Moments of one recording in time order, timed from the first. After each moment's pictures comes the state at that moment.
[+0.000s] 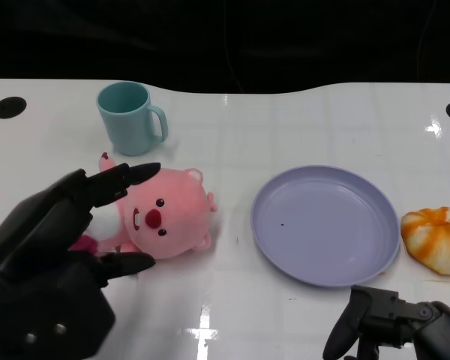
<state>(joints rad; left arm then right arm) 0.04 0.46 -0.03 -0.44 0.37 0.08 -0.28 0.48 -0.27 0.12 -0.61 -0.07 -0.01 0.30</state>
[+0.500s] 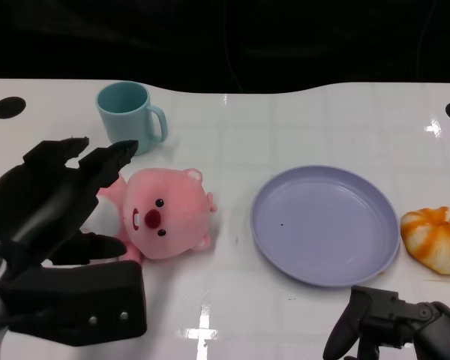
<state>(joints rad) -0.11 0.52 -0.14 -0.27 0.79 0.10 -0.25 0.48 -0.27 0.12 -0.61 -0.07 -0.01 0.30</state>
